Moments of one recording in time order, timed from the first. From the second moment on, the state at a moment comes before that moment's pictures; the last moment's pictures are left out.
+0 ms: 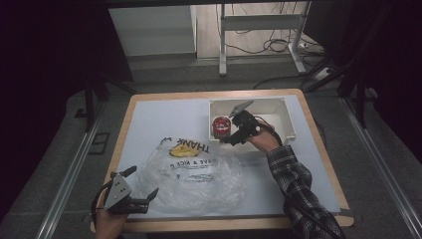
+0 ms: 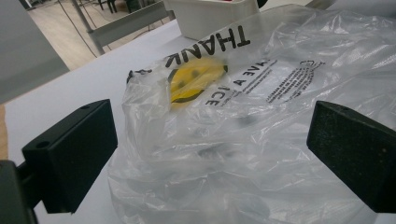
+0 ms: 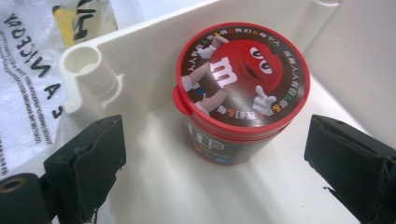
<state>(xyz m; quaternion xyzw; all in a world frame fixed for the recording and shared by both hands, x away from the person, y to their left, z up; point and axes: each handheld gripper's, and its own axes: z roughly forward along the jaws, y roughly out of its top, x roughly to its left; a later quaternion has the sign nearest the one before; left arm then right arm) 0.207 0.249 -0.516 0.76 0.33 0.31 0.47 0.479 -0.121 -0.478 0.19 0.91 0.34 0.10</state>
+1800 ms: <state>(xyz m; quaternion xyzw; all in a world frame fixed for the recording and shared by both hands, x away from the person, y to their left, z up) 0.205 0.252 -0.515 0.76 0.33 0.32 0.47 0.433 -0.132 -0.467 0.20 0.90 0.38 0.11</state>
